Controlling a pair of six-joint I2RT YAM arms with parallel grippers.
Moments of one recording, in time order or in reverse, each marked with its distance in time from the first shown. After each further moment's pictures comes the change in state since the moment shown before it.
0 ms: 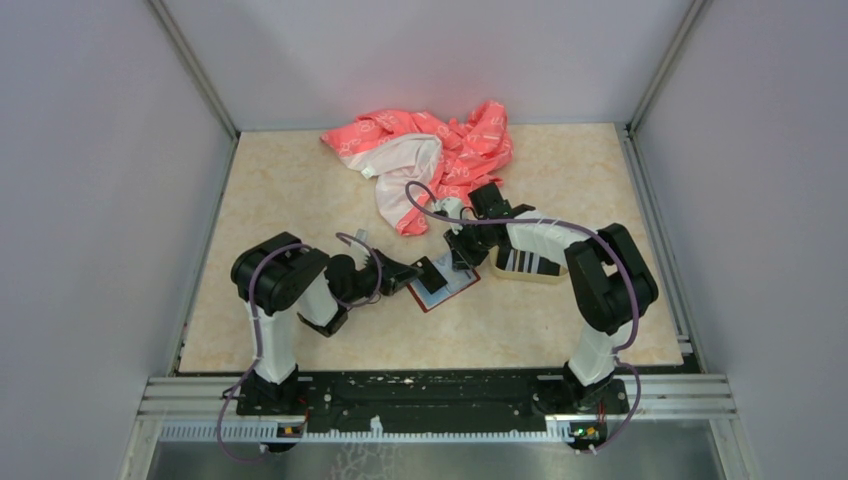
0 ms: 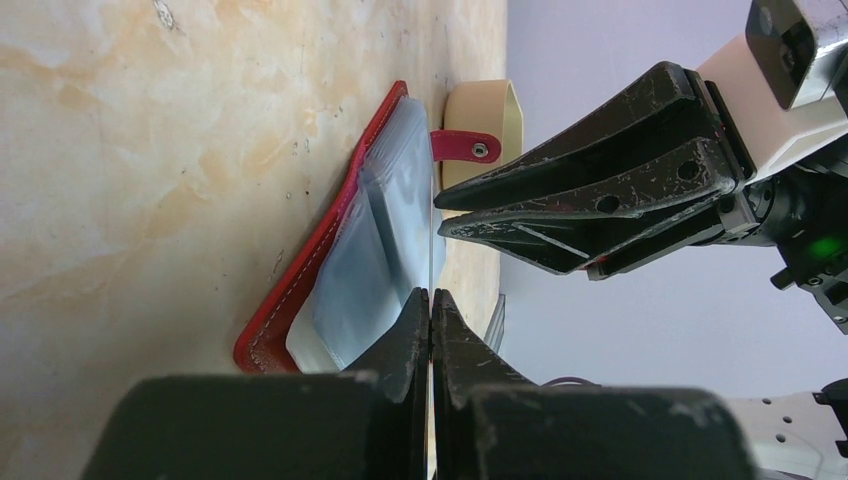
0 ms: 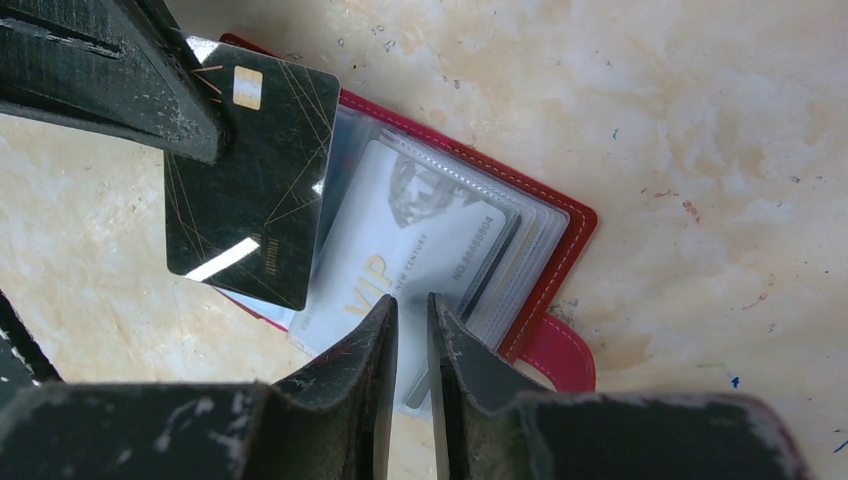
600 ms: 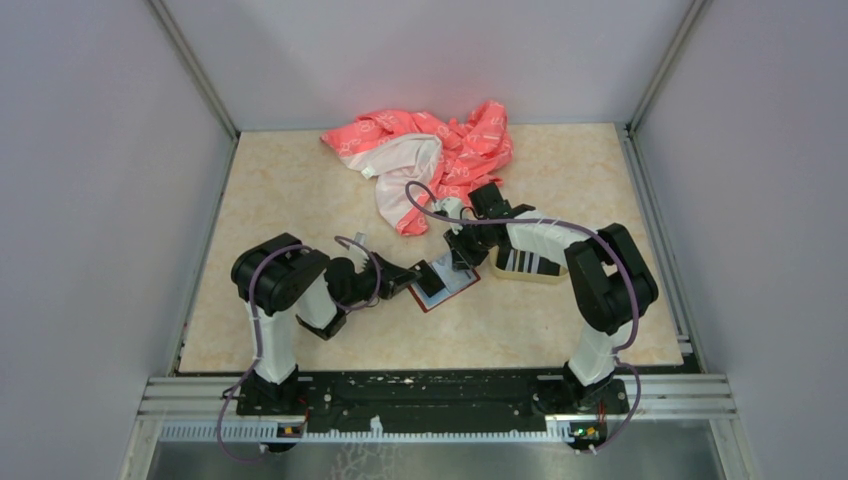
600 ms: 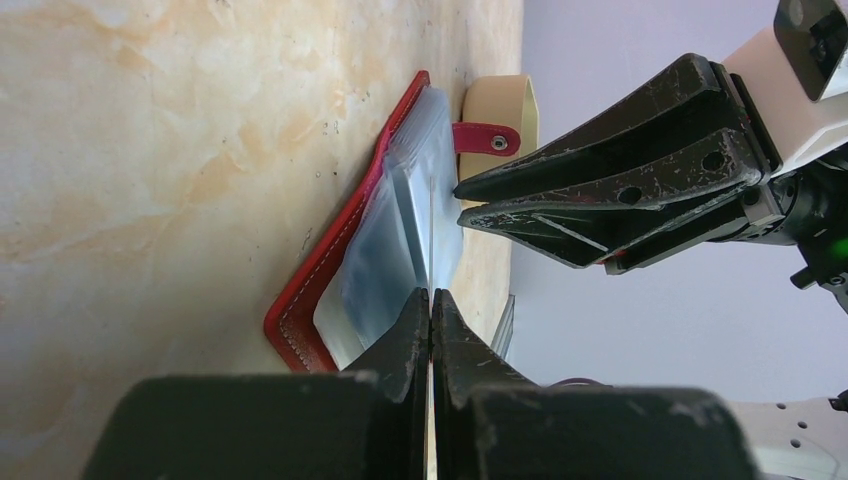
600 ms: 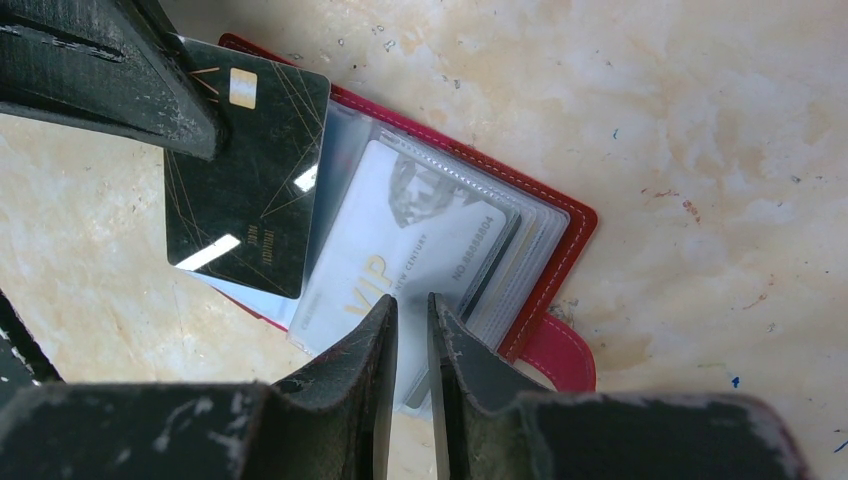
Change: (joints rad) left arm -0.004 0.000 -0.027 0.000 -0.018 0.008; right arm 0.000 0.000 0.000 -0.002 0.000 0.000
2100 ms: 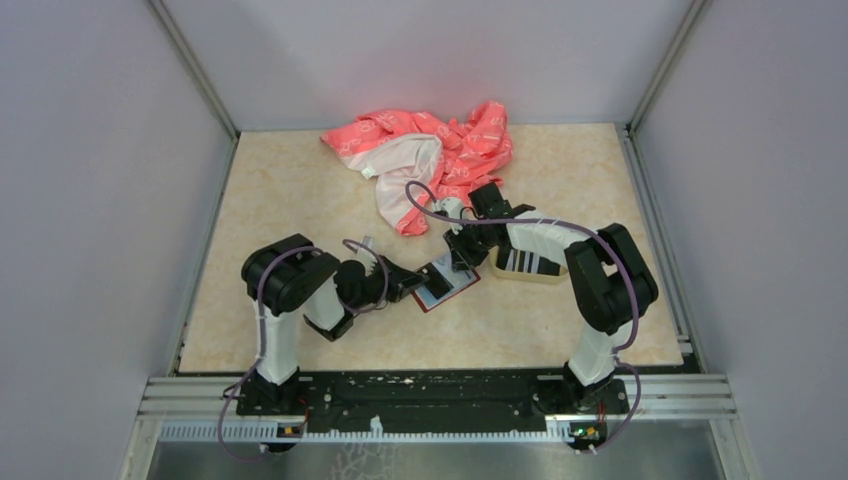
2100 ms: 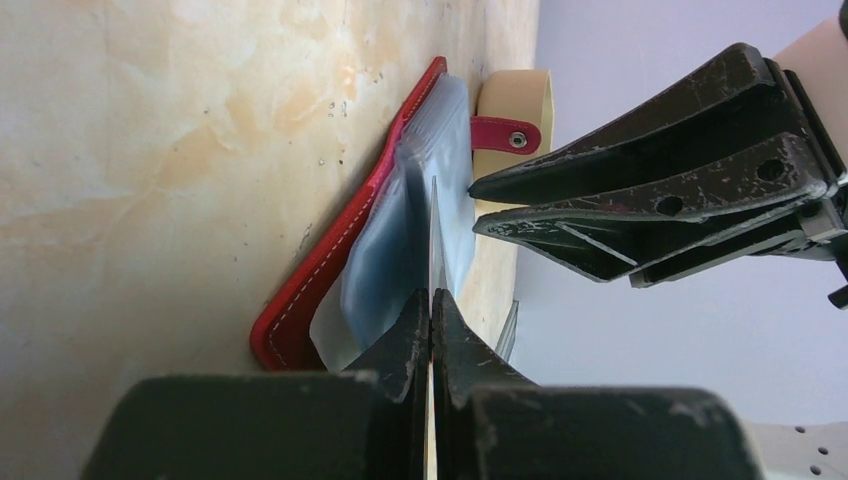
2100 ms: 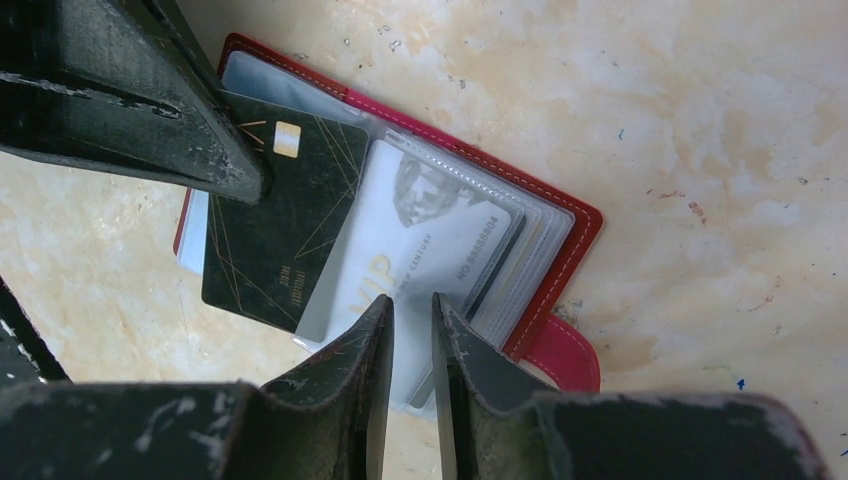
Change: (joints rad) left arm -0.069 0.030 0.027 -0.016 -0.079 -0.026; right arm 0.000 0.000 0.000 -0.002 -0.009 0.000
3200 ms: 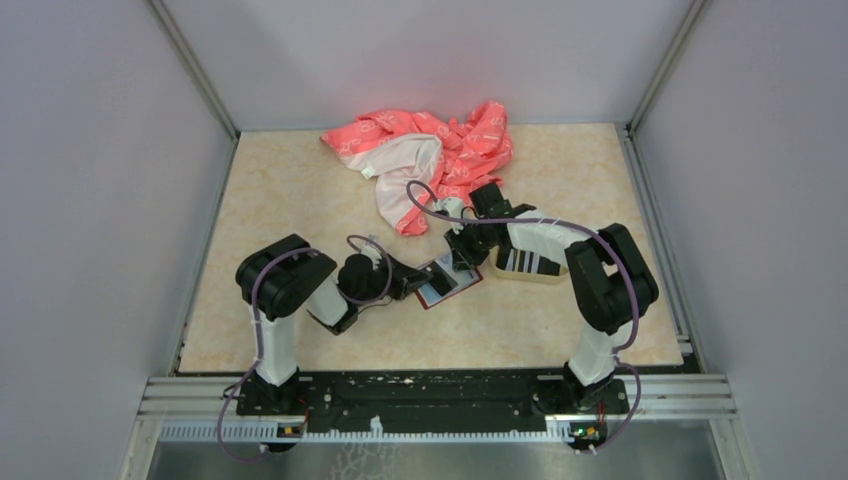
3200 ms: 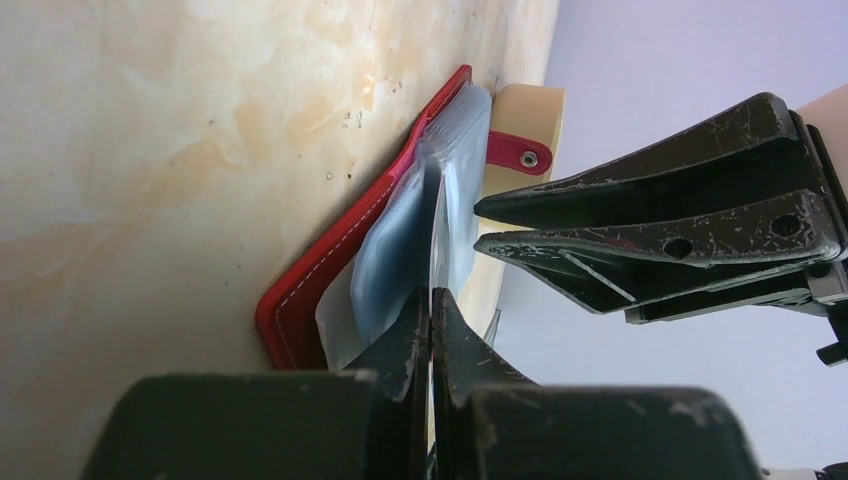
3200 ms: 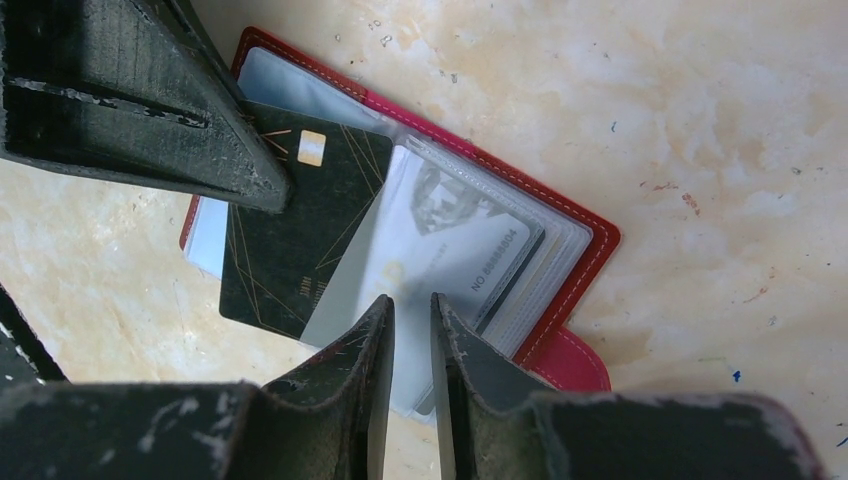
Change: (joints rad) left arm -0.022 -0.033 0.065 -0.167 -0.028 -0.090; right arm 0.000 0.000 0.000 -0.004 0.006 0.003
